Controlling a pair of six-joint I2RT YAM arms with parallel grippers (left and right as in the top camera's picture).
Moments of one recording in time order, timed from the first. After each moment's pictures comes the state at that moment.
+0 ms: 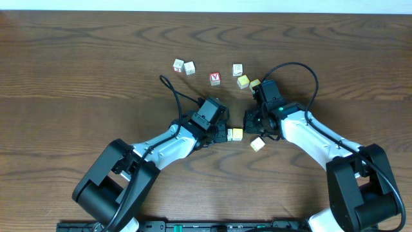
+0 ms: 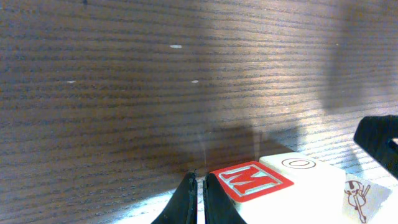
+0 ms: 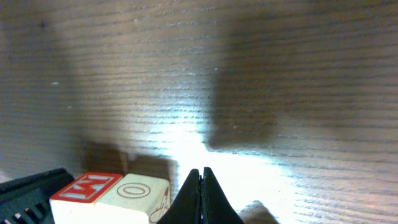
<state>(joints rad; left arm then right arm) -0.67 1.79 0.90 -0.17 0.13 -0.72 0.39 1.71 0.94 -0.48 -0.13 0.50</state>
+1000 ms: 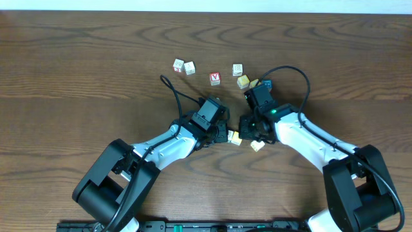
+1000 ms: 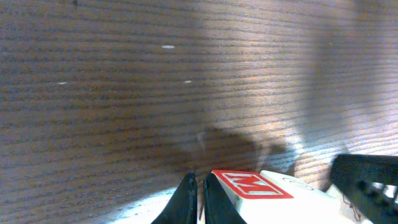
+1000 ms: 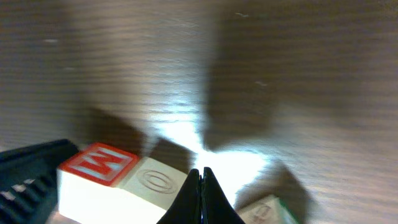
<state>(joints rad) -0.67 1.79 0.90 -0.17 0.14 -0.71 0.44 1.71 0.96 -0.57 -0.11 0.55</state>
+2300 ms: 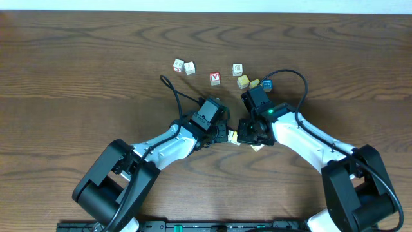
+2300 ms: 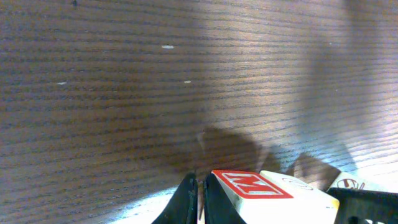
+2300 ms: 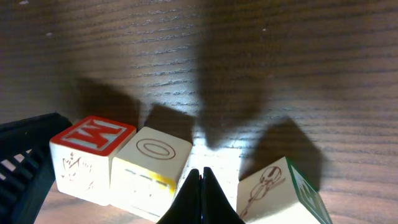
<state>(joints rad) -0.67 1.79 0.90 -0.16 0.14 -0.71 0.48 1.72 0.97 -0.64 -0.13 0.62</state>
